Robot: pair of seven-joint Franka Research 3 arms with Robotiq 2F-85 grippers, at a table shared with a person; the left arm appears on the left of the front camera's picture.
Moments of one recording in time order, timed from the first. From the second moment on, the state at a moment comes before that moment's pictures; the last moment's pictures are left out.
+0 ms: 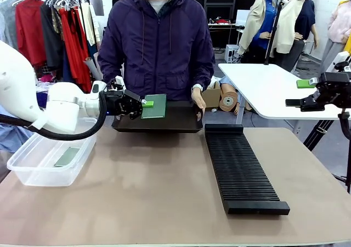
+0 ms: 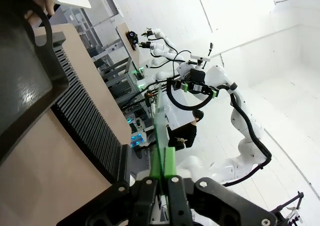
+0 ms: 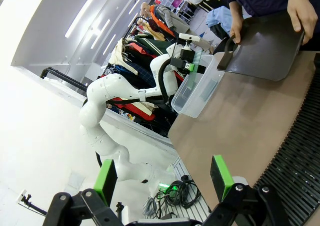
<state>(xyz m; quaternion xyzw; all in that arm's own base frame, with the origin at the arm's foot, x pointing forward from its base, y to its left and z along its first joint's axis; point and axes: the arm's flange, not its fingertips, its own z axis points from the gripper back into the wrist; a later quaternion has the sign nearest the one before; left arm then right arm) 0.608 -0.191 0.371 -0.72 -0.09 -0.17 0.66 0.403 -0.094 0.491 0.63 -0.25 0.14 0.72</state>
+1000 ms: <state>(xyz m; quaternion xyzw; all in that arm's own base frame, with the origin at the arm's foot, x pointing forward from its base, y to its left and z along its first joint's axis) 0.579 -0.076 0.438 -0.58 -0.03 -0.09 0.81 0.403 -0.094 0.491 0.63 -0.25 0.14 0.72</state>
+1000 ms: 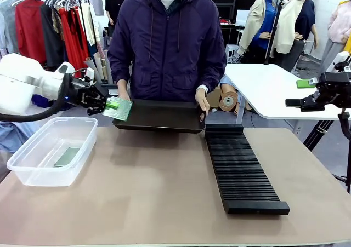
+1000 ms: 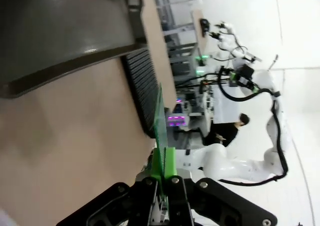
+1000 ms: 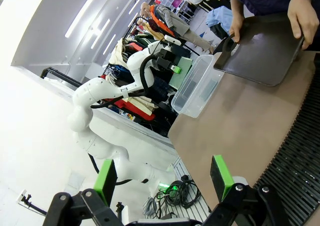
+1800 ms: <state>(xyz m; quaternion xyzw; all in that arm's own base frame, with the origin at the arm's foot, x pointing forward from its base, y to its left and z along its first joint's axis) 0.565 0.004 0.471 -0.39 -0.02 -0.05 0.92 0.403 -0.094 0.491 0.63 -0.25 0.14 0.72</state>
